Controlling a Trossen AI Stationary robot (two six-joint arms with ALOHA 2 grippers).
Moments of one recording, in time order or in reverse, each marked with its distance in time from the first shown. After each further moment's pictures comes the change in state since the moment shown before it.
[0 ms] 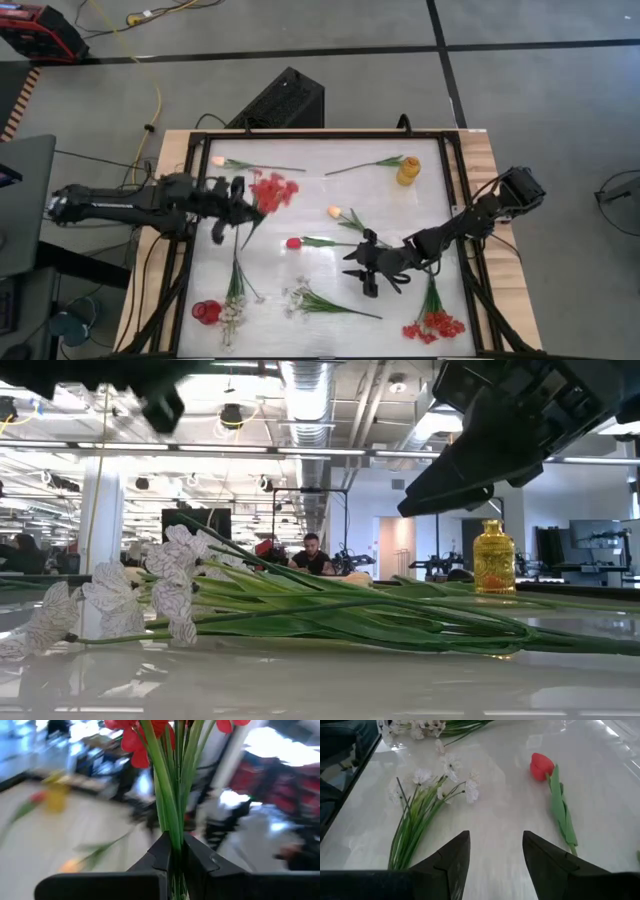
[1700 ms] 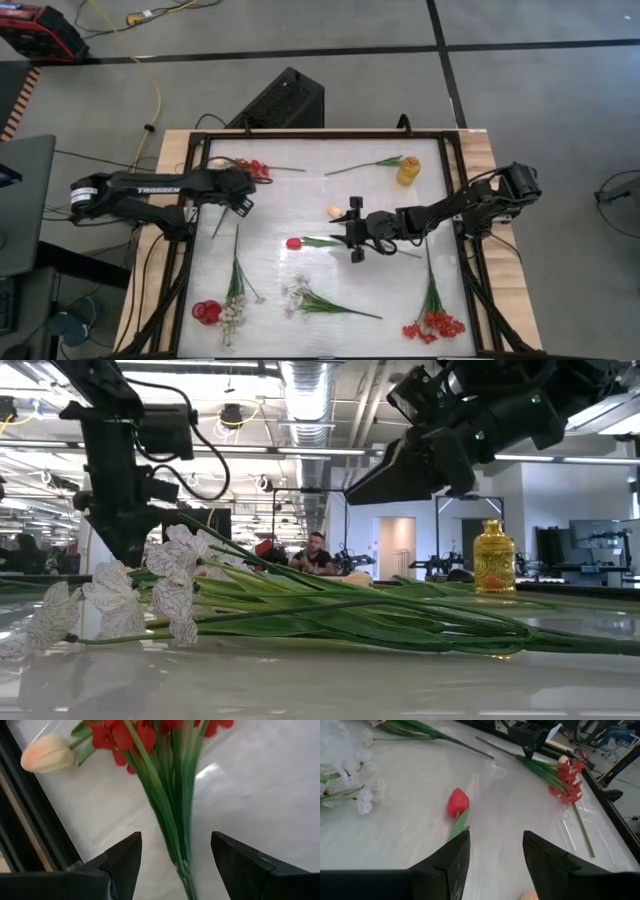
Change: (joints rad) left arm 0.346 0.594 0.151 -0.966 -0.601 -0.232; right arm -0.279 0.000 0.000 0.140 -0.072 -0.618
